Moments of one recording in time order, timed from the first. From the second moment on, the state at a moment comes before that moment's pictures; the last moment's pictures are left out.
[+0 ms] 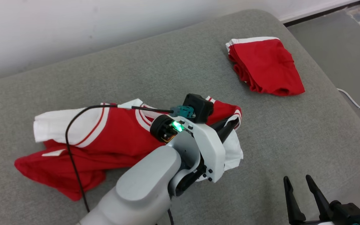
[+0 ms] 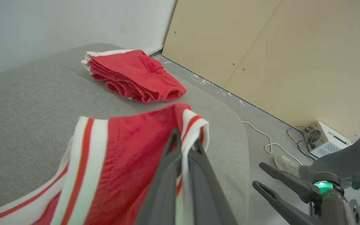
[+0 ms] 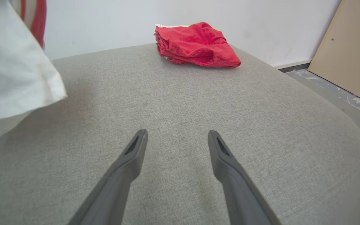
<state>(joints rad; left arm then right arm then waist) -0.83 0.07 -0.86 0.42 -0.70 -0.04 0.16 -0.07 -0.05 0.11 0.33 0.30 0.13 -0.26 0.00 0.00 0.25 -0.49</state>
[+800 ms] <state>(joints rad) -0.66 0.28 -0.84 0.26 -0.72 0.20 -0.03 -0.02 -0.05 0.03 0.32 0.23 0.13 -0.26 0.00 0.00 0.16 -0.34</state>
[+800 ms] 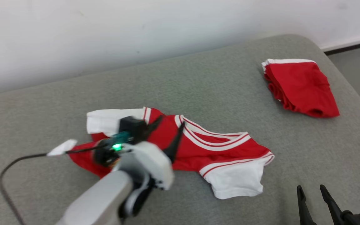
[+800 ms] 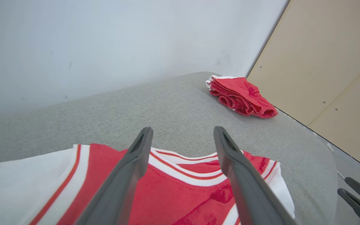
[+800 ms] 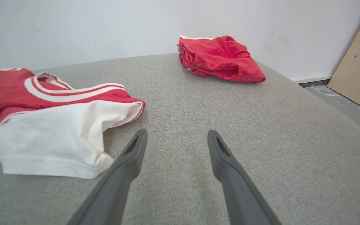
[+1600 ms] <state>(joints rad) -0.40 0.58 -0.61 0.11 -0.91 0.31 0.01 -0.02 -0.06 0.02 0.30 0.22 0.13 -0.26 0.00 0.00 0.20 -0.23</state>
